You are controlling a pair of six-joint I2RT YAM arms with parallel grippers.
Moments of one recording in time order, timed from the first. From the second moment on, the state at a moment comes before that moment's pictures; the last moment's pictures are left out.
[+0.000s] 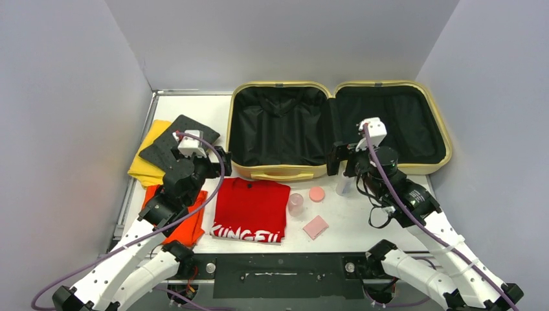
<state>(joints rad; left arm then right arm) -0.57 0.73 0.70 -0.16 -0.38 -0.30 0.60 0.79 0.97 -0.49 0.28 0.22</state>
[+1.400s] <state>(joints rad) -0.63 0.72 0.67 -0.11 -0.39 -0.27 1.22 1.22 0.86 -0.37 0.40 0.46</state>
